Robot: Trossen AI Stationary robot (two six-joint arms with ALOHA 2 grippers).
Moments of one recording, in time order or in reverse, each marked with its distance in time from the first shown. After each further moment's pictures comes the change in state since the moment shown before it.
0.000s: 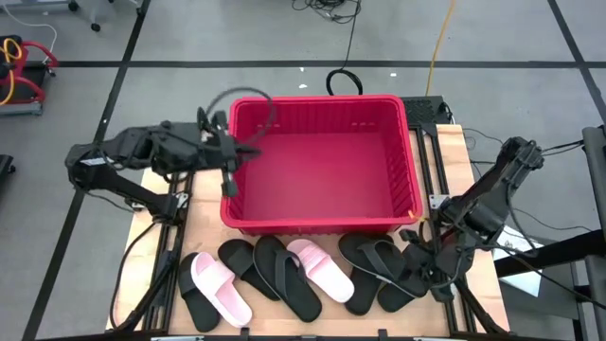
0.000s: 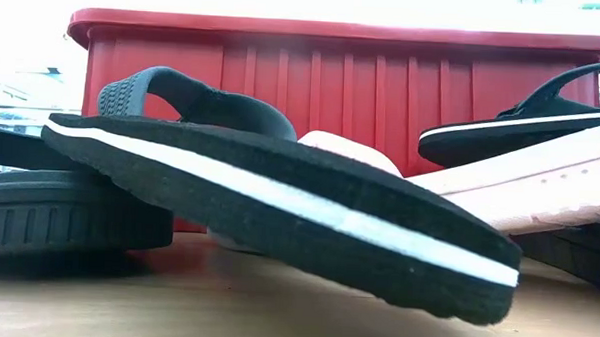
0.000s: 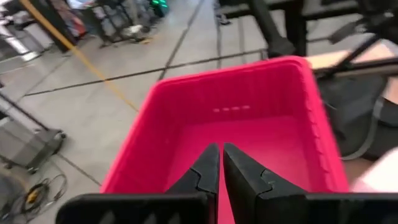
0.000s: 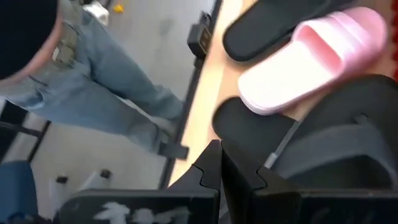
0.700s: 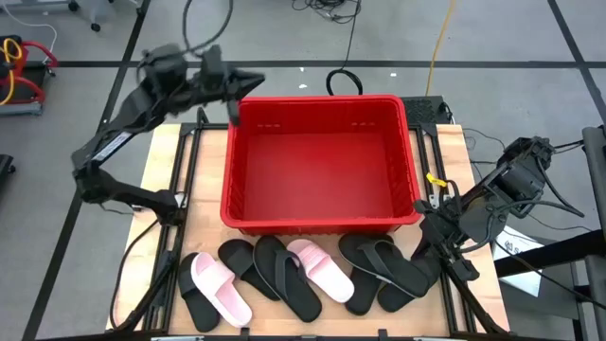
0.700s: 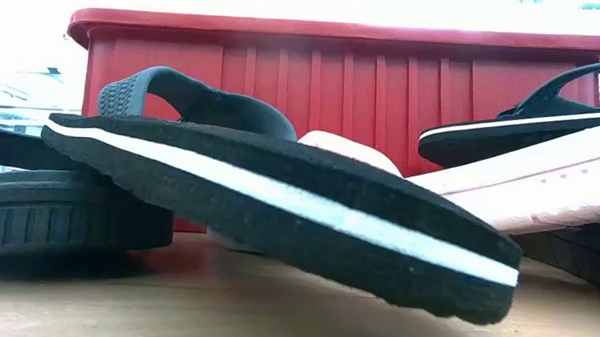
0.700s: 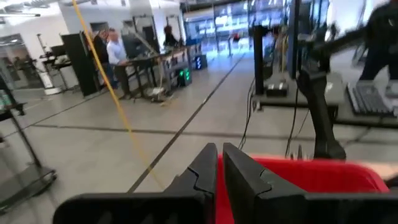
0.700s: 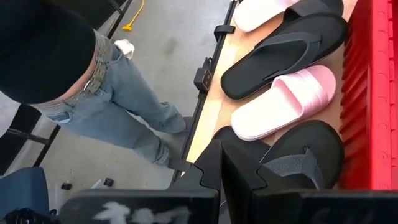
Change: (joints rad) left arm 0.663 0.018 0.000 0.393 0.595 0.014; right arm -0.103 0.080 0.554 -0.450 -0.058 -0.123
